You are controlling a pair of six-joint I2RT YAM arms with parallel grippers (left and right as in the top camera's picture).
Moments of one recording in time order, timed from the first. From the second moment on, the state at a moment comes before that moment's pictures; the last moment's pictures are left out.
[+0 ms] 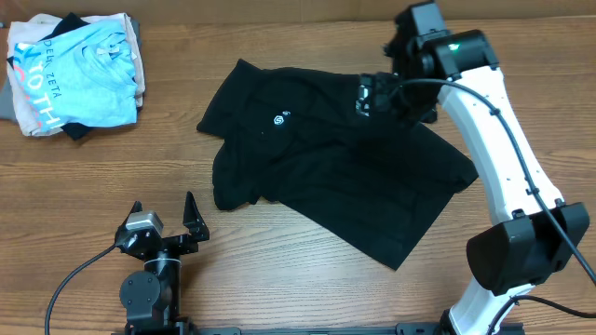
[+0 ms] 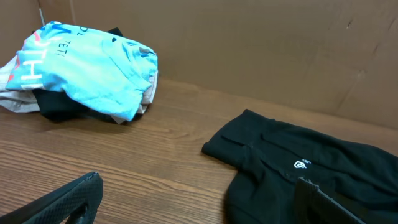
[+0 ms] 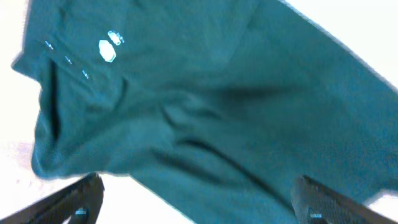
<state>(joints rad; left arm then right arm) 0.09 0.01 0.01 -0.08 -0.01 -0.21 0.24 1.91 1.94 -1.35 -0.18 0.31</state>
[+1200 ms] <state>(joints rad) 0.09 0.01 0.01 -0.07 -0.08 -0.11 0.11 1.77 1.54 -1.46 0.11 0.67</state>
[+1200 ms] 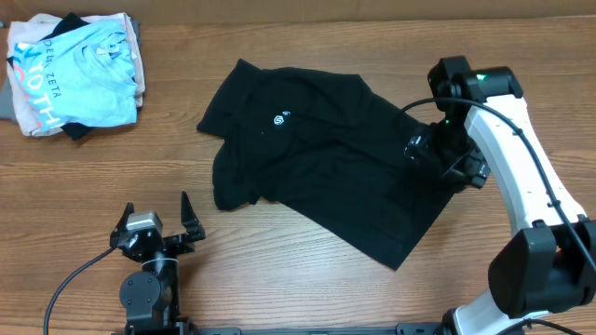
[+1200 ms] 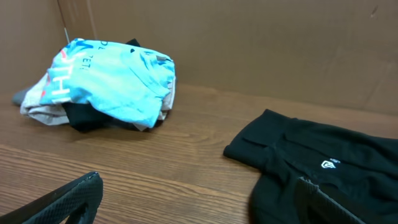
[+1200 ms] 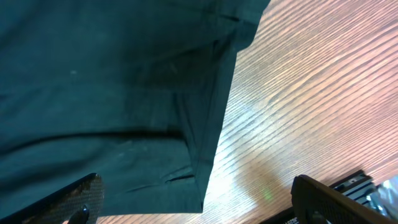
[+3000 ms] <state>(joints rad) 0.09 1.54 0.98 -0.74 0.49 -0.01 0.05 1.55 0.83 -0.88 -0.39 0.43</state>
